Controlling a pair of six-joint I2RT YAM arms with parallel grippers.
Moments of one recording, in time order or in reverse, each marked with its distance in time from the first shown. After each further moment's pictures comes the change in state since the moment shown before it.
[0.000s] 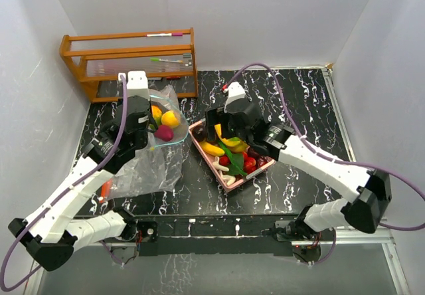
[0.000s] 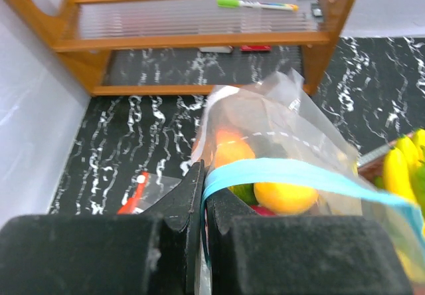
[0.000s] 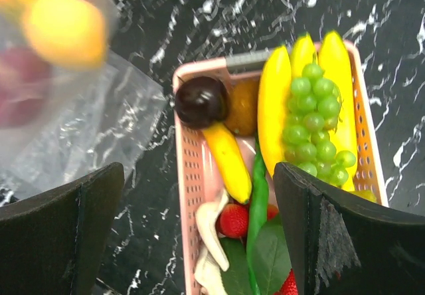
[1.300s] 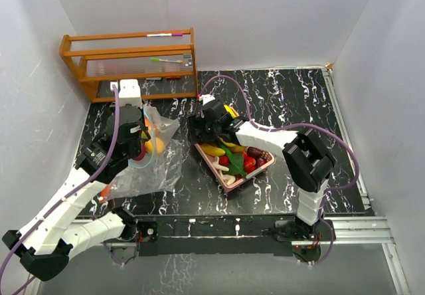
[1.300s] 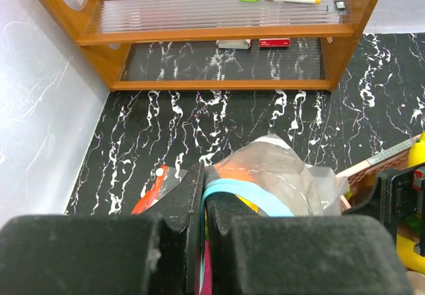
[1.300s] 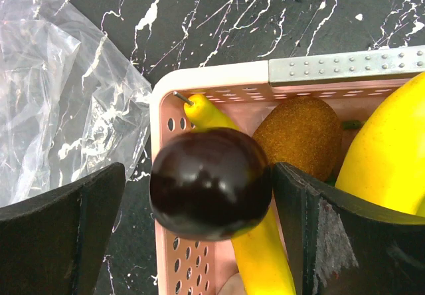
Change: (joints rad) left arm 0.001 -0.111 -0.078 -0.005 -0.063 0.048; right arm -0.095 0.540 0.063 0.240 -0.281 0.036
